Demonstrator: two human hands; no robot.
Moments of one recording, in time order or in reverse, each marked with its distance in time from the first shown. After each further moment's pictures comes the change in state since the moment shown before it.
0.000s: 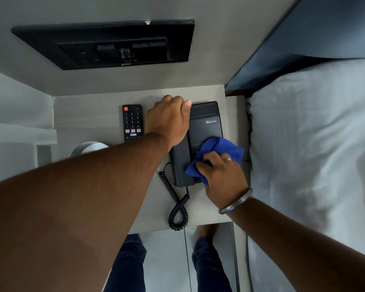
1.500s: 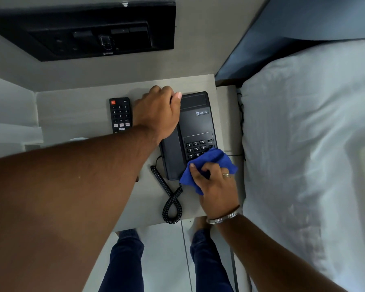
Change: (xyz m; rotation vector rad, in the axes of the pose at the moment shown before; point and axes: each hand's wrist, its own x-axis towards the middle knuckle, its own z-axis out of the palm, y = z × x) left_hand -0.001 -0.001 -0.001 0.033 -0.006 0.035; right_hand -0.045 -0.008 0.042 0.033 0.189 0.185
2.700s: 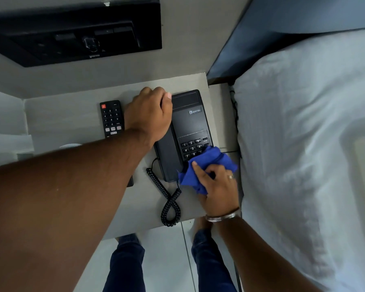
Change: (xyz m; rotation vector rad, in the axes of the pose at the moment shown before) left_hand 0.000 -0.004 0.006 -0.057 0.064 0.015; right_hand -0.007 0.013 0.016 0.112 0.050 0.126
